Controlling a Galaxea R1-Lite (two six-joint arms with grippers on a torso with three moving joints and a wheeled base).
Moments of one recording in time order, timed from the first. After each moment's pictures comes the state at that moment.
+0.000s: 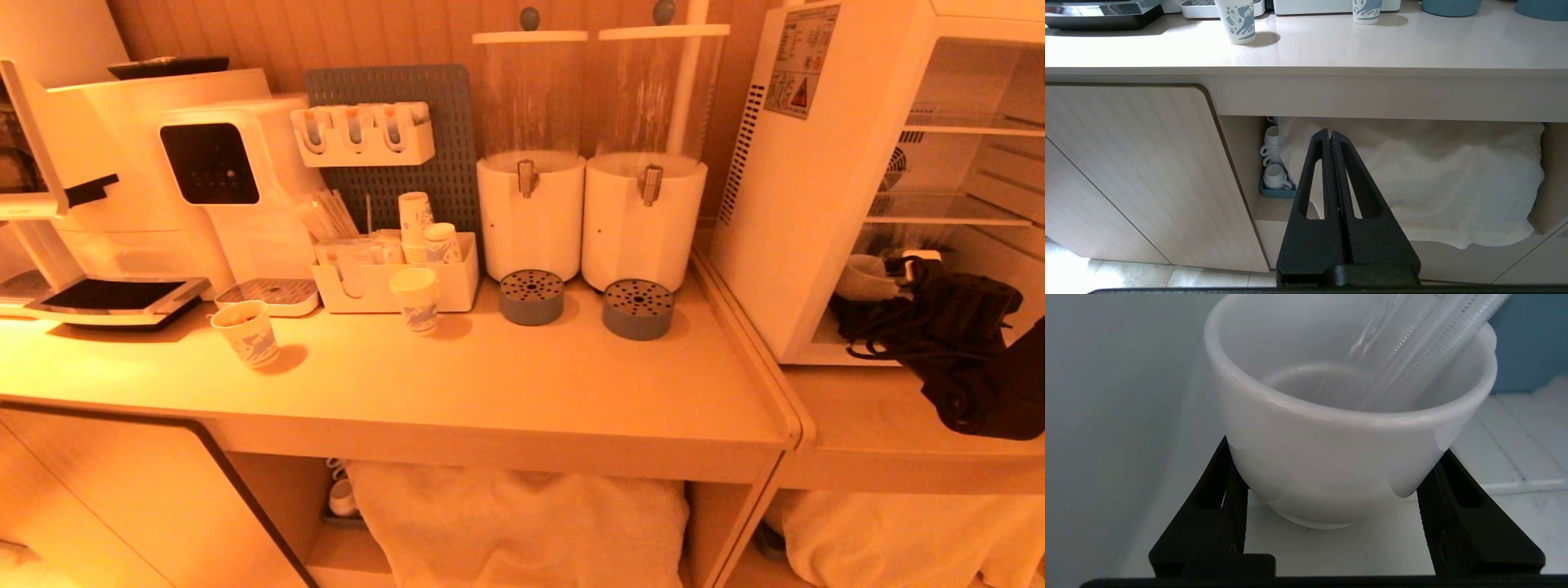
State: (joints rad) left arm 0.00 0.00 -0.02 0.04 0.00 0.02; right arm -0.25 2.28 -1.02 -1.14 0.06 -0.10
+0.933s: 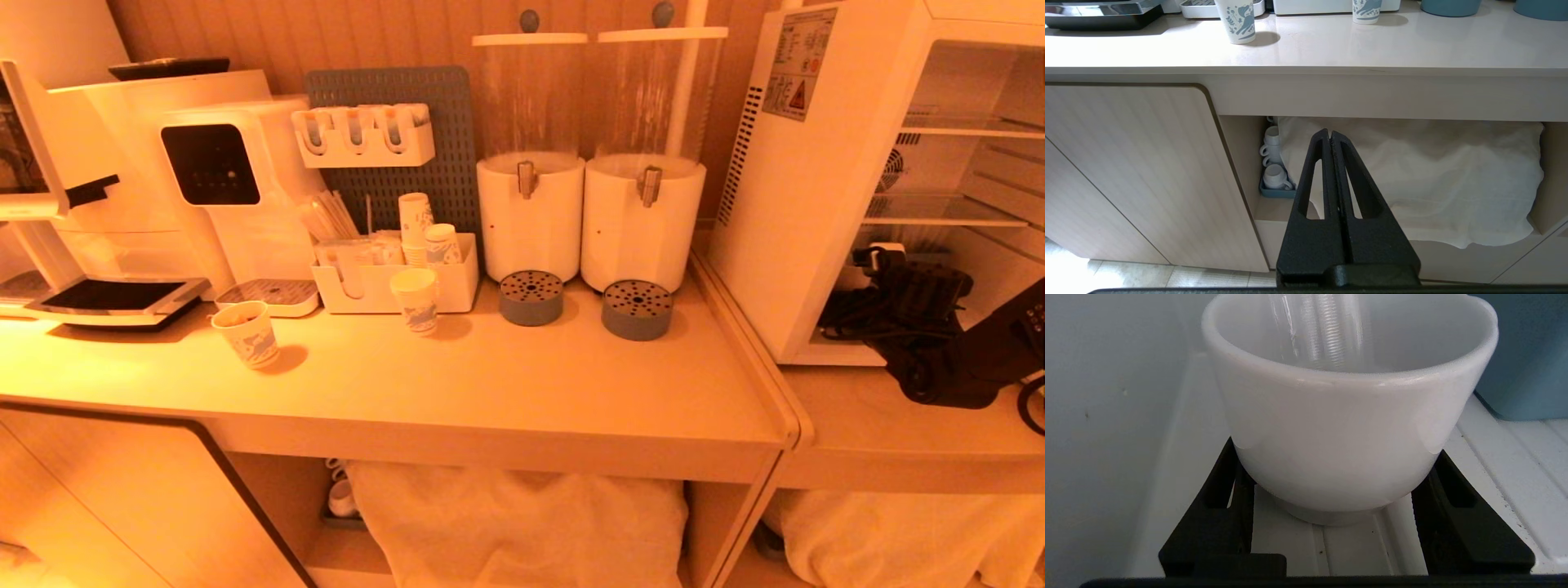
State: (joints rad) left arm 0.00 0.00 -0.02 0.04 0.00 0.02; right arm -0.22 2.42 -1.28 -0.96 0.01 -0.10
